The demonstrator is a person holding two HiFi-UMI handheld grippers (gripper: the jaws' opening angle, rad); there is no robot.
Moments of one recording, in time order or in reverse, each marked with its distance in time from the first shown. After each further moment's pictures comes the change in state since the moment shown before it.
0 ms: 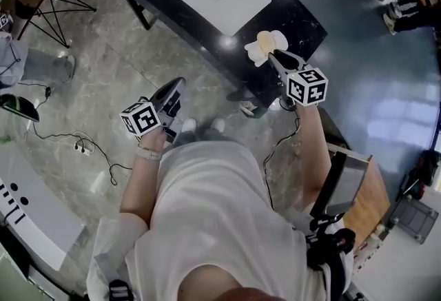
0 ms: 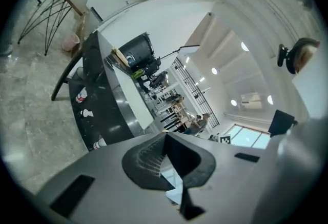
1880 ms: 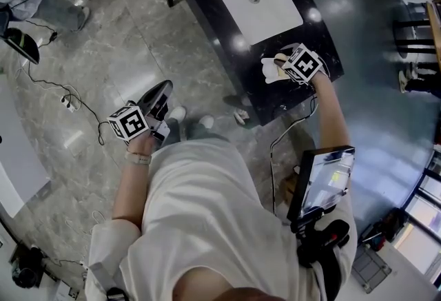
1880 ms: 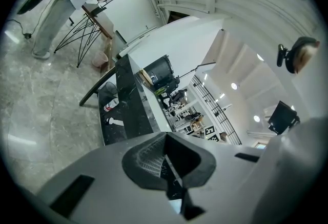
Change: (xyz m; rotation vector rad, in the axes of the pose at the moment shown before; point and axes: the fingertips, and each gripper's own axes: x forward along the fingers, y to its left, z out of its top) left arm -0.065 0.036 -0.014 -0.080 -0.226 0.232; right arm 0.114 -0.040 -0.048 -0.775 0.726 0.322
